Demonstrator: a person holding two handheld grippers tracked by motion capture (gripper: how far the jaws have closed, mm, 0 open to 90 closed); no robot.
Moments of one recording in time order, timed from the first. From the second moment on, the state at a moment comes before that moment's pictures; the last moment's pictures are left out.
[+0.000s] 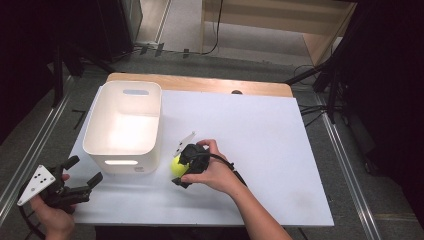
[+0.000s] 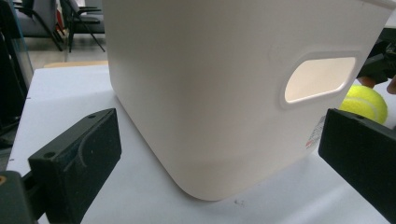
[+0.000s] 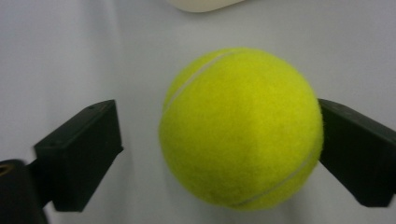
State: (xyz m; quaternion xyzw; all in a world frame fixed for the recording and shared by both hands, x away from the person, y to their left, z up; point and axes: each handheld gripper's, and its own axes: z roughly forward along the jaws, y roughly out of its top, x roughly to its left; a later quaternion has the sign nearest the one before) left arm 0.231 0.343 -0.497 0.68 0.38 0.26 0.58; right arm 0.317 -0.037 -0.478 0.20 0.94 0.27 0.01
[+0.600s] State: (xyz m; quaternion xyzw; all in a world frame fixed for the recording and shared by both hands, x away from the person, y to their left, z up) left arm 0.231 0.343 -0.497 0.67 0.38 0.26 0.58; right arm 0.319 -0.035 -0.481 0.23 0.94 0.25 0.05
